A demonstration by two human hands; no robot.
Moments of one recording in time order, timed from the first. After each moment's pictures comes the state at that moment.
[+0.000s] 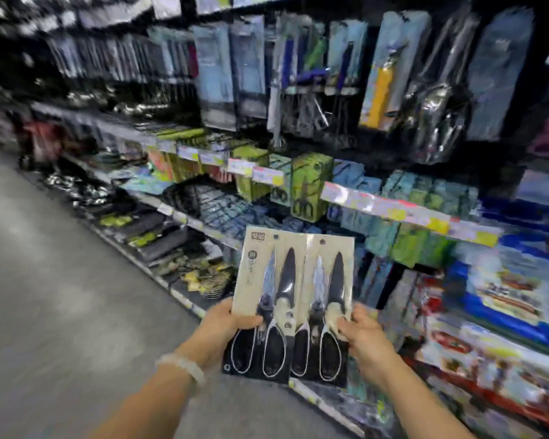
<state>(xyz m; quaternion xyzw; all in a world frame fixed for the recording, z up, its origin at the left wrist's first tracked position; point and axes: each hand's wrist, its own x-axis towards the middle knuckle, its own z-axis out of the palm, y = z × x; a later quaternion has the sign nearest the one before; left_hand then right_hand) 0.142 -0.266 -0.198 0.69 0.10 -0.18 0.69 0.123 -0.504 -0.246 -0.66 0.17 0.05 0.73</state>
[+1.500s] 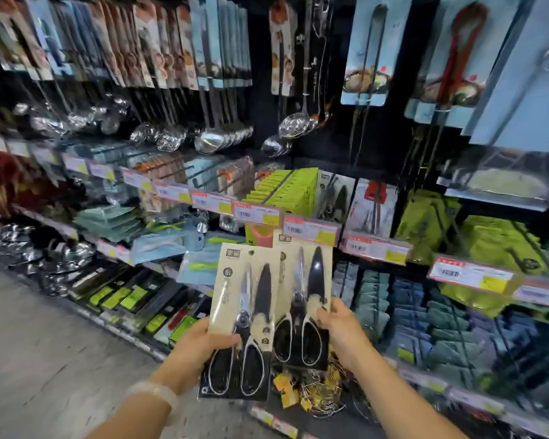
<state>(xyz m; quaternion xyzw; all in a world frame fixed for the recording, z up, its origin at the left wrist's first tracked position) 0.810 0.313 -0.233 0.71 0.09 -0.26 0.65 0.778 0.073 -0.249 -0.69 0.27 0.00 0.67</state>
